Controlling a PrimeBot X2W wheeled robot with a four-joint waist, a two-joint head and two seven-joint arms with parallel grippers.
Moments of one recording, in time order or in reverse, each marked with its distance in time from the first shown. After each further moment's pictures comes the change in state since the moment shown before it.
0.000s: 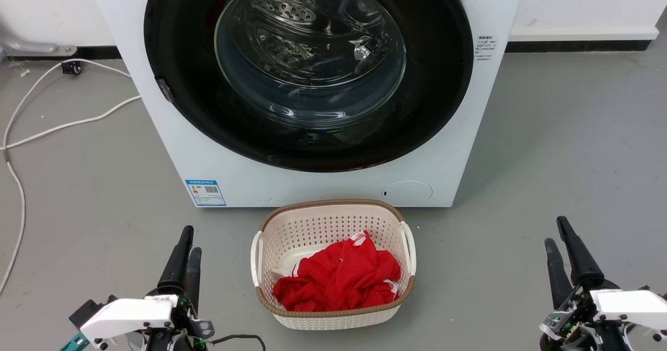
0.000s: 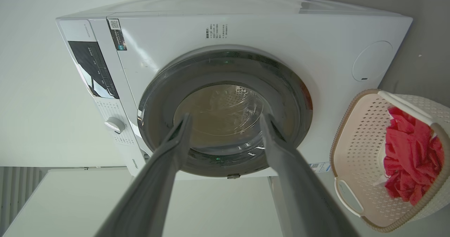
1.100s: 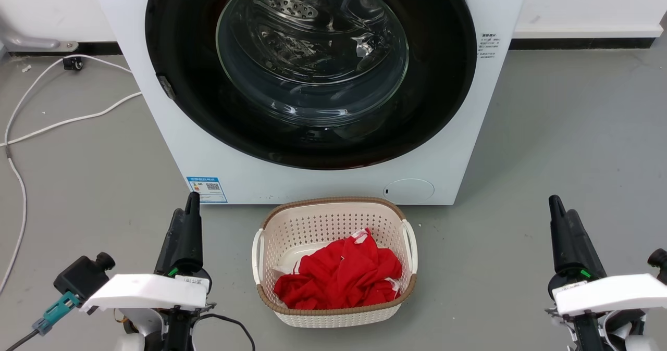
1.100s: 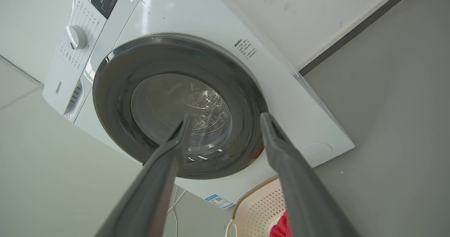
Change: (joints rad) left arm -0.016 0.000 -0.038 -0.151 0.593 0.000 -0.132; right arm 0.013 0.002 0.031 -0.156 -0.736 0.000 -0.128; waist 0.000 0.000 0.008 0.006
